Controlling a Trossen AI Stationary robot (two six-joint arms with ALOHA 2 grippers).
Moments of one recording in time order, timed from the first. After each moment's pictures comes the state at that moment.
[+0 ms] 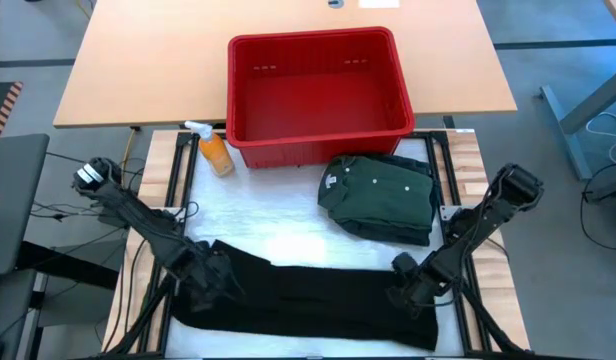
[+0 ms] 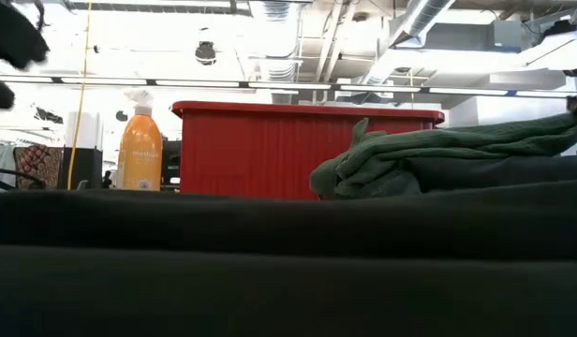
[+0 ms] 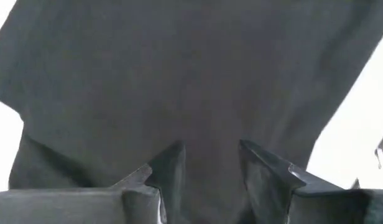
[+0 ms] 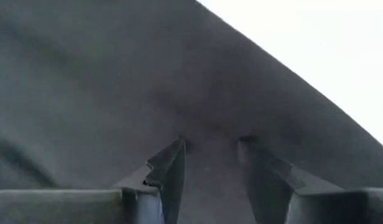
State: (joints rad) left arm -0.71 1.30 0.83 -0.89 0.11 -0.99; right arm 0.79 1.49 0.74 -0.62 0.06 1.81
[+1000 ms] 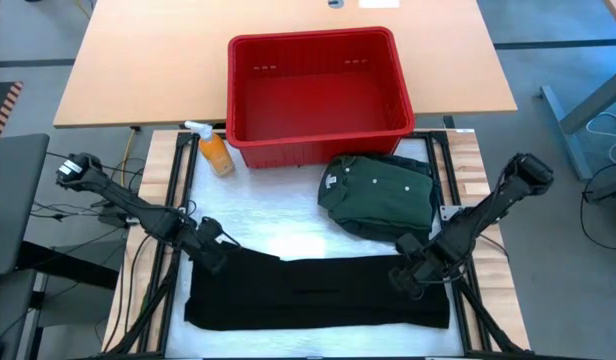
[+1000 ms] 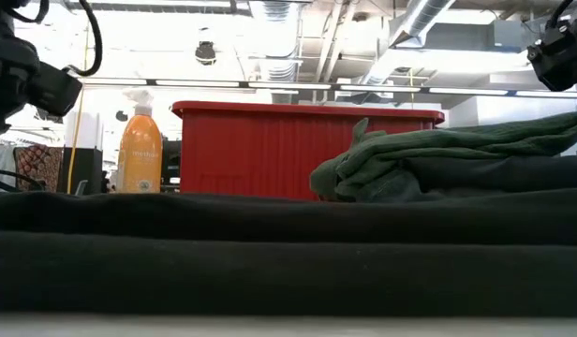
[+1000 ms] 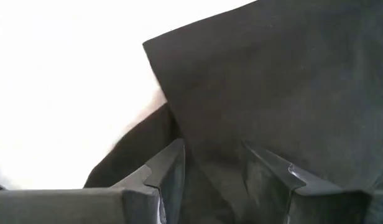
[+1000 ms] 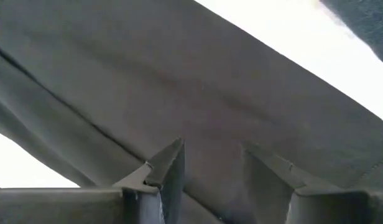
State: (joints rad) left arm -0.48 0.98 0.55 -0.80 -0.02 -1.43; right arm 0.69 1.28 0.82 -0.88 0.08 1.70
